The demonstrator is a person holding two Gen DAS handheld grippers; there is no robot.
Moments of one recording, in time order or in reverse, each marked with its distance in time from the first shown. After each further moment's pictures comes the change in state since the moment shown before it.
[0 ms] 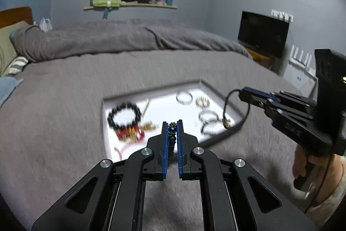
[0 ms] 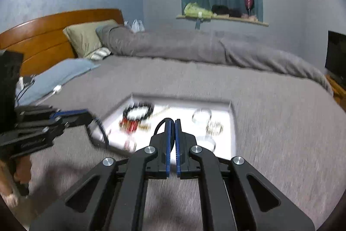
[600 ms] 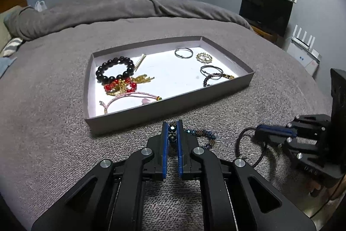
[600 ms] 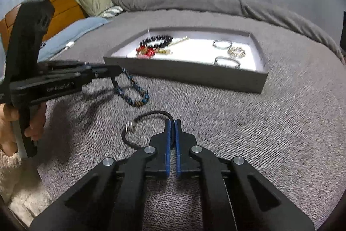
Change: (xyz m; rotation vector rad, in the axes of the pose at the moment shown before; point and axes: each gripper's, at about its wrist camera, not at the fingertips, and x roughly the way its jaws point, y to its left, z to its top) left arm 0.034 -0.004 -0.066 0.005 0.176 -0.005; right arm -0.020 0.019 -0.111 -0.020 0.272 0.104
